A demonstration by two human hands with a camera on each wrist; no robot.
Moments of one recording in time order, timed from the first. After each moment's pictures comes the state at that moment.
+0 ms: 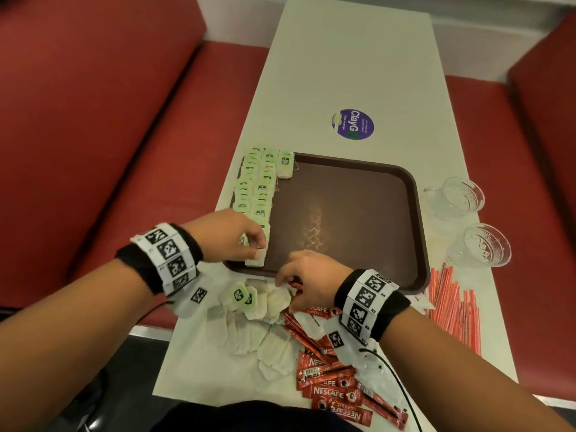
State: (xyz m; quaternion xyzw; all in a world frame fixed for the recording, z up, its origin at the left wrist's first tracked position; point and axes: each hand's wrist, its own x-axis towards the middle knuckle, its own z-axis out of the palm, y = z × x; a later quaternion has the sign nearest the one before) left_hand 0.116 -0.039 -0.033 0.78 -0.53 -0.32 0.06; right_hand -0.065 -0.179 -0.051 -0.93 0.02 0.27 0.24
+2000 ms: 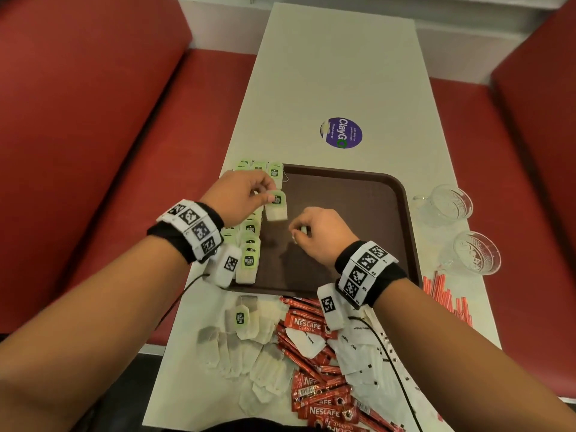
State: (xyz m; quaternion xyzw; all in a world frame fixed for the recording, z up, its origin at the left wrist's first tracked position) left_hand 0.147 -0.116 -0.028 0.82 -0.45 -0.21 0.29; right_hand -0.026 -0.240 -0.047 -0.94 0.18 0.03 0.30
